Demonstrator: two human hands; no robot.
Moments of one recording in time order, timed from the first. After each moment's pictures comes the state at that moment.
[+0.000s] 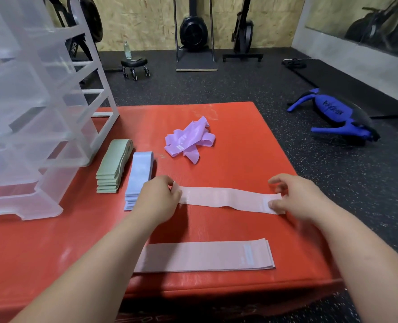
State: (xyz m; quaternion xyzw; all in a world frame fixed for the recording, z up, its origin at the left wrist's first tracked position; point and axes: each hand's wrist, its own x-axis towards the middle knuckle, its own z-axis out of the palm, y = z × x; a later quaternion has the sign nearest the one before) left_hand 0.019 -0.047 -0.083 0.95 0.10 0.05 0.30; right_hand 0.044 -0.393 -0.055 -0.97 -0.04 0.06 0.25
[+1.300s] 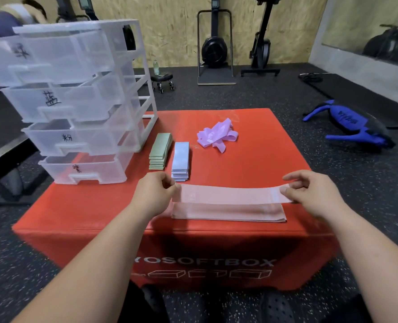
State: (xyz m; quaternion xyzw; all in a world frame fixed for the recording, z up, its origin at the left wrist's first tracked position) left_hand -0.127 0.023 -0.032 0.93 0.13 0.11 0.34; right_hand -0.079 -0.364 -0.032 -0.88 0.00 -0.04 0.47
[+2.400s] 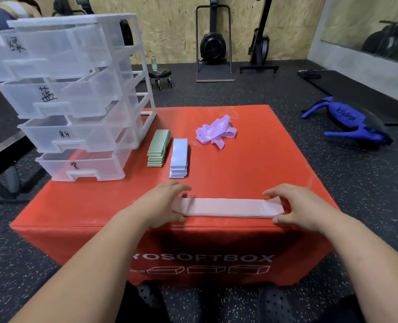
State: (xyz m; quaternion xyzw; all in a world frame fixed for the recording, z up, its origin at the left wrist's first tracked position) left_hand -0.131 0.035 -0.054 0.98 -0.12 -0.06 0.16; right_hand -0.080 -0.368 -0.053 -0.96 -0.22 0.08 0.15
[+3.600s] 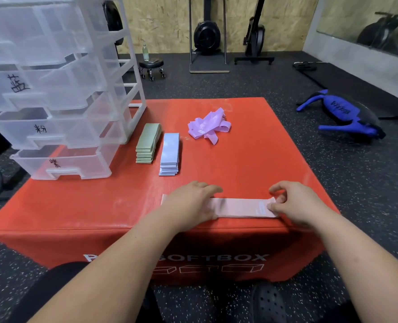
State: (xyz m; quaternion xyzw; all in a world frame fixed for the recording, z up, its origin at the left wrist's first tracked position) left_hand -0.105 -0.054 -0.075 0.97 -0.20 0.03 0.14; right_hand -0.074 -0.354 -0.061 -0.96 0.00 0.09 0.27
